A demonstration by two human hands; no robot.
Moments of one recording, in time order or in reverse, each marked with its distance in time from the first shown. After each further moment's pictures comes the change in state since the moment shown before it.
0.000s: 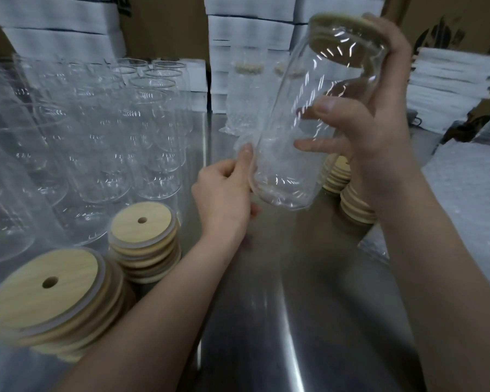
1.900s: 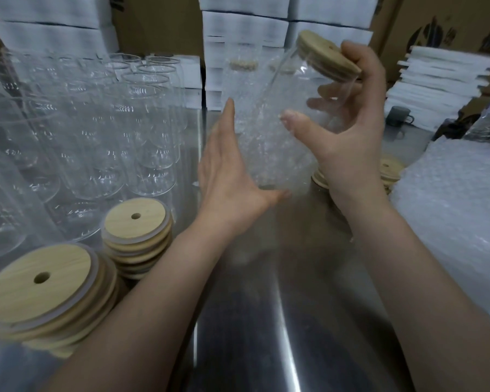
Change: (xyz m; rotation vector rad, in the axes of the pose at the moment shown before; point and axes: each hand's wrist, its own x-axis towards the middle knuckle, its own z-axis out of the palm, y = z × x) left_hand -0.001 0.006 -0.005 0.512 -0.188 0.463; right_hand -0.001 0.035 0.005 -0.242 0.181 -0.248
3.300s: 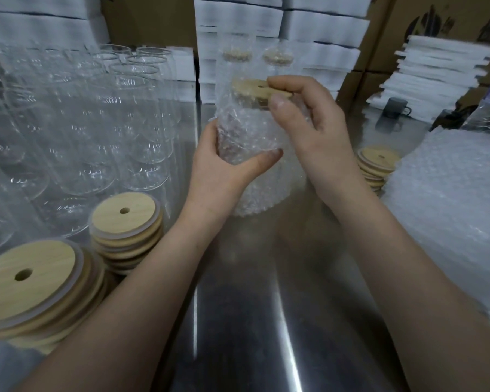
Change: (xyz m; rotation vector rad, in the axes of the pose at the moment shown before) left_hand 0.000 -0.004 -0.001 -0.714 0.006 -0.103; right_hand -0.002 -0.009 0.013 -0.062 -0.209 0.232
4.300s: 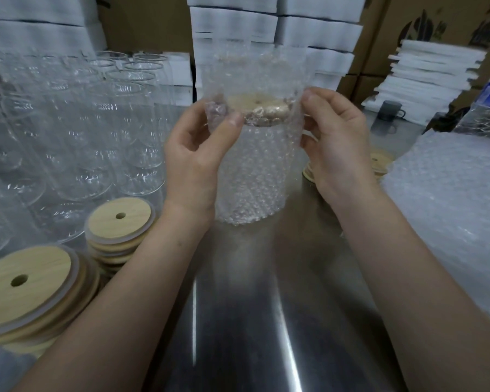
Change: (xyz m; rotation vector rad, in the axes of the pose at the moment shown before) left_hand 0.003 0.027 -0.001 -0.153 0.072 0.118; right_hand 0.007 0.006 -0.014 0.542 0.219 0.298
